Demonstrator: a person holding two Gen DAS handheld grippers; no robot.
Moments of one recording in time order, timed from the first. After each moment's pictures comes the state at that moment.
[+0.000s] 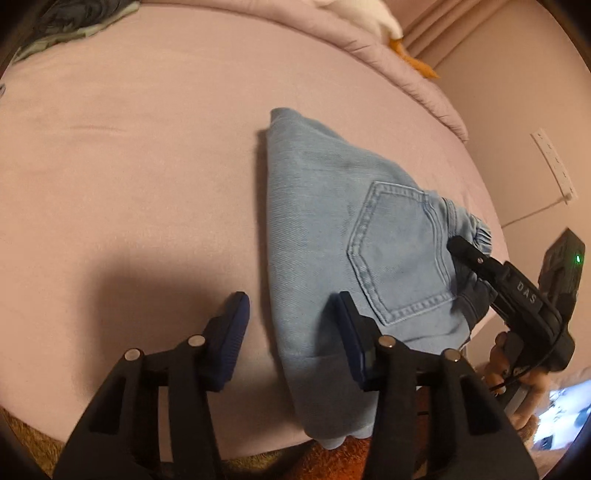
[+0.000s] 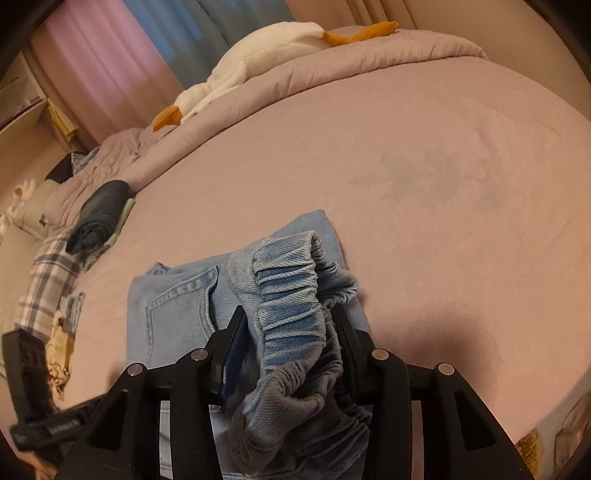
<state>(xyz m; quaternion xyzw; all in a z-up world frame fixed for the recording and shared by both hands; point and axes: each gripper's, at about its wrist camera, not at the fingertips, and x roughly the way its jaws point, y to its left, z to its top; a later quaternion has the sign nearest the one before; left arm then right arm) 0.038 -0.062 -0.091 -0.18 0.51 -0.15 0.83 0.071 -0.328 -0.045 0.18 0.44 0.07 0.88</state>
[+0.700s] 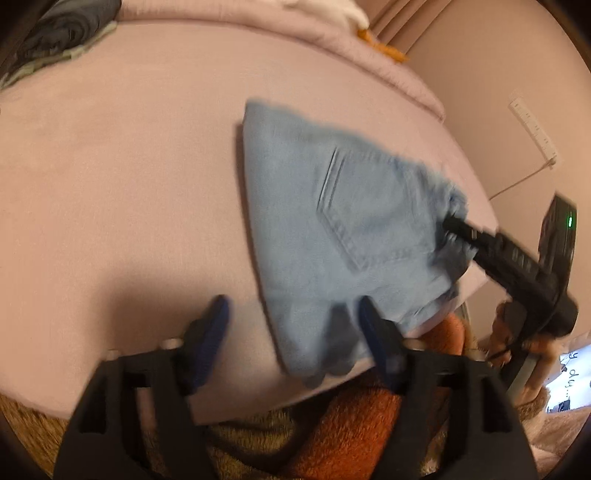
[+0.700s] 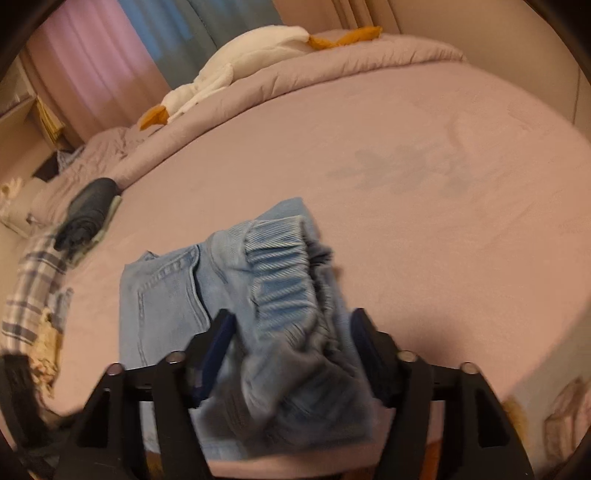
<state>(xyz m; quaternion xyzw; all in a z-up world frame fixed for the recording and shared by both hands) 0.005 -0.054 -0.072 -0.15 0.49 -0.18 0.84 0.046 -0.334 -0.031 0.15 0.44 0.03 0.88</state>
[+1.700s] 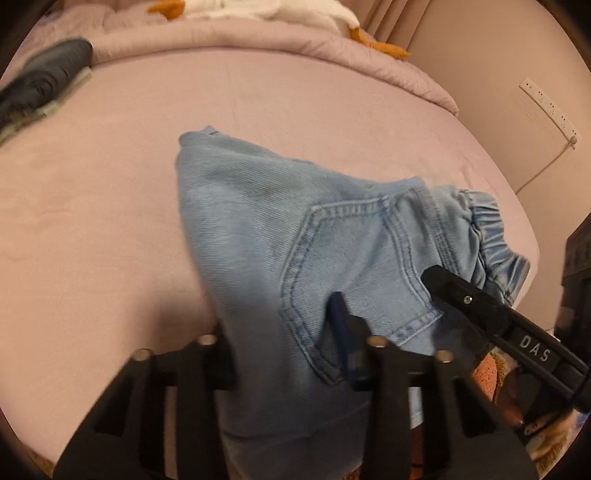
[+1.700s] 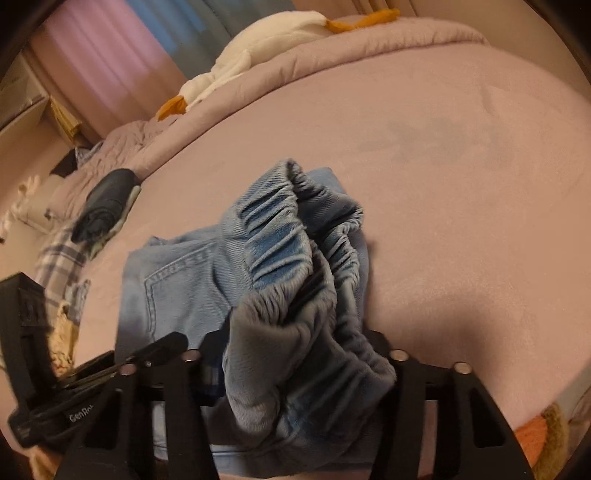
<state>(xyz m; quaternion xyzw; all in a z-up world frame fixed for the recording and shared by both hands) 0.057 -0.115 -0.076 -0.07 0.47 -0.14 0.87 0.057 -0.315 -0.056 0.18 0.45 0.08 0.87</state>
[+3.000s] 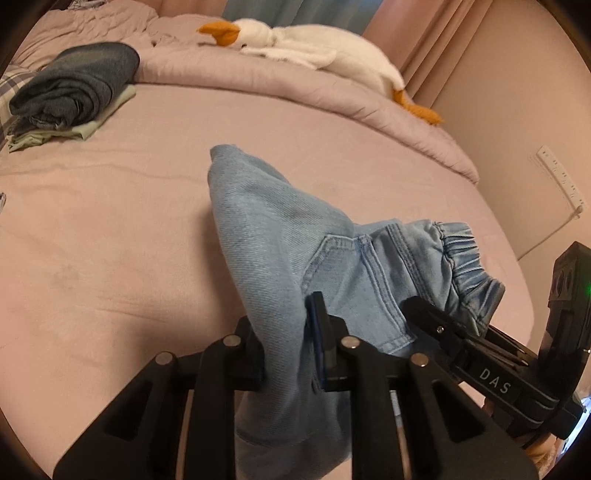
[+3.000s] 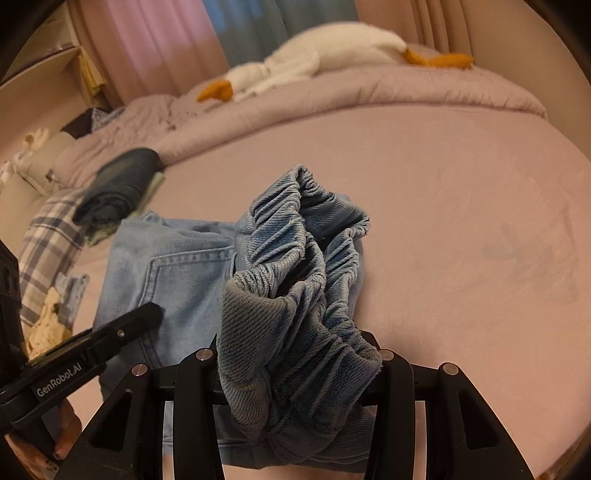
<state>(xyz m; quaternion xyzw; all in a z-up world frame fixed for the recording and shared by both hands) 0.119 -0.011 -0.048 -0.14 0.44 -0.11 0.88 0.134 -0.210 -0.026 0.09 0.45 0.10 0.88</state>
